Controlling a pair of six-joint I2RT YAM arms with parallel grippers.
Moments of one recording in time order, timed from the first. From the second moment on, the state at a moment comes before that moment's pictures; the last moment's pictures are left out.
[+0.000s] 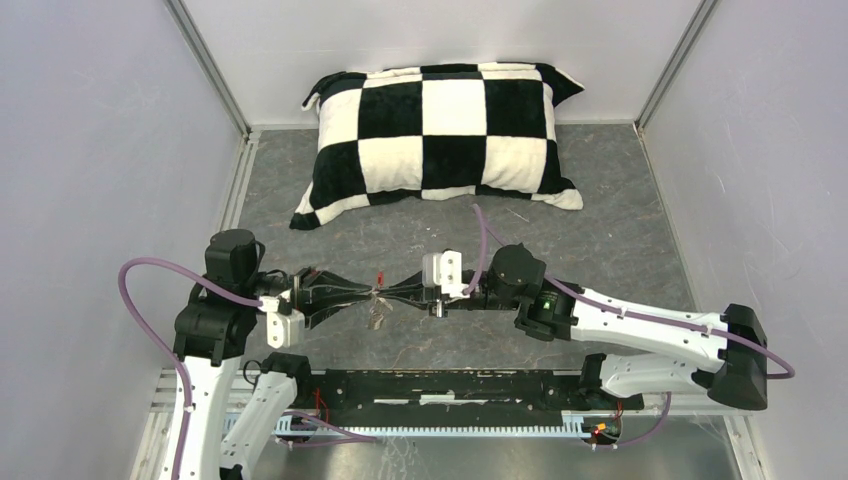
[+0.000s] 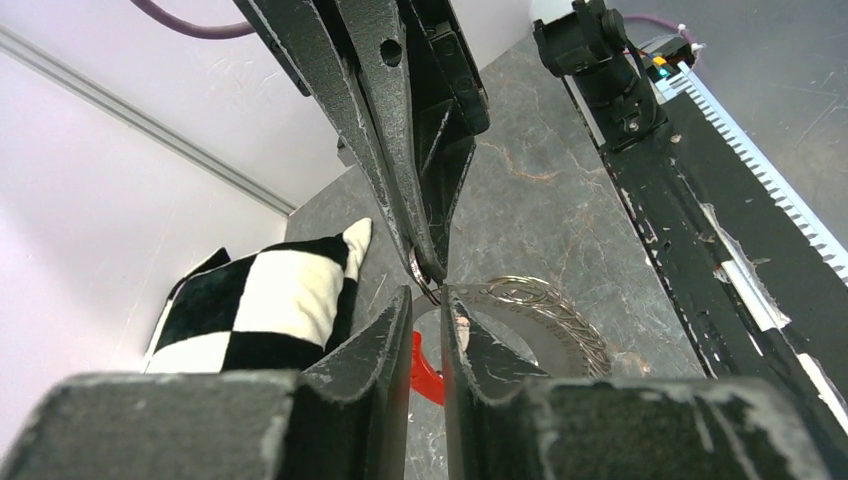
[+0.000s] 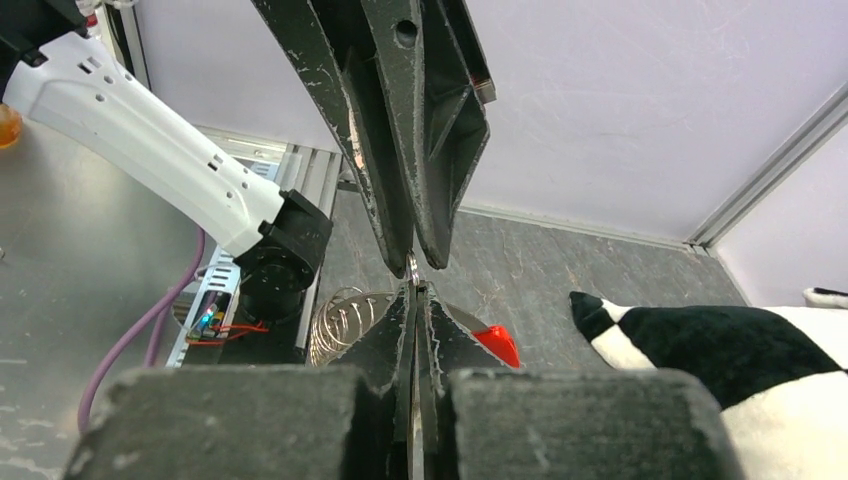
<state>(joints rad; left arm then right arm) -0.13 0.62 1.00 -0.94 1.47 1.26 1.22 1.16 0.92 0.33 -0.35 -0.25</state>
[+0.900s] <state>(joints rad) -0.13 0.62 0.99 -0.94 1.45 1.24 1.23 1.18 0.85 0.53 -0.33 -0.08</state>
